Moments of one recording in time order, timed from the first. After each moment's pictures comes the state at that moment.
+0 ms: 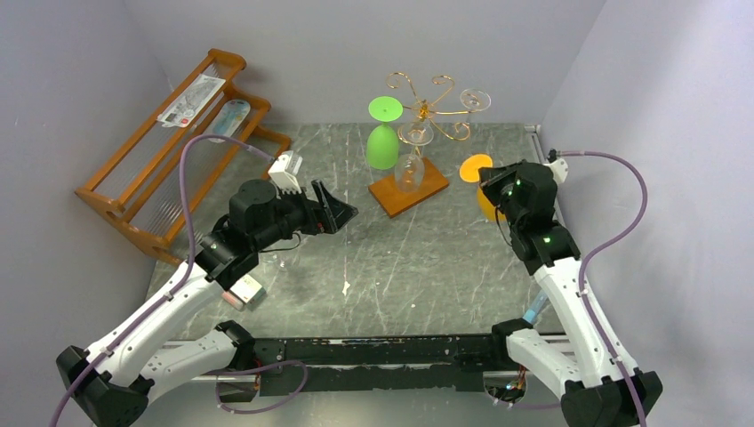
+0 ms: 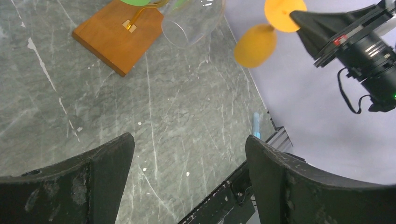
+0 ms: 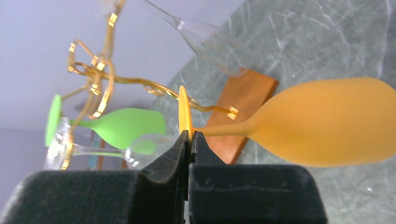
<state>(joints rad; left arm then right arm) -0.67 0.92 0.92 -0.26 0.11 -0.67 0.23 0.91 0.92 -0.33 0.25 0.91</state>
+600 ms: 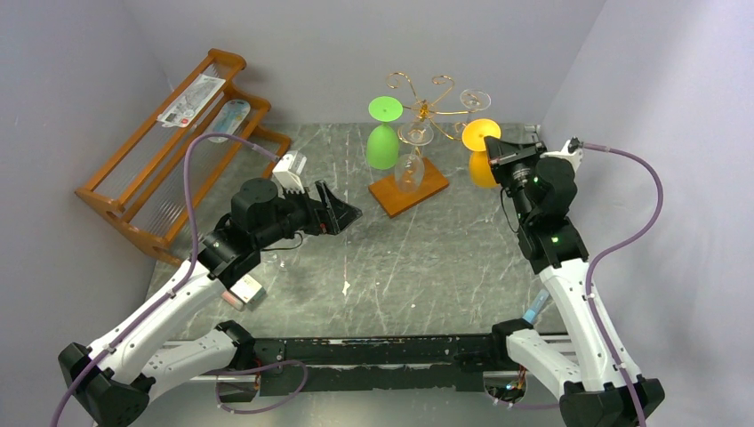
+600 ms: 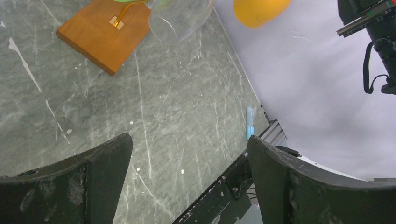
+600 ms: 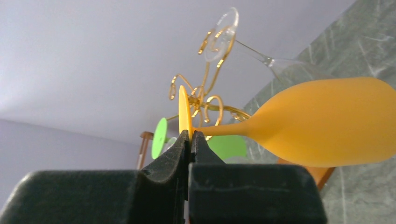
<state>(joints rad) -0.67 0.94 0.92 -0.23 0.16 -0.67 0.20 0.90 1.00 -0.14 0.19 1.07</state>
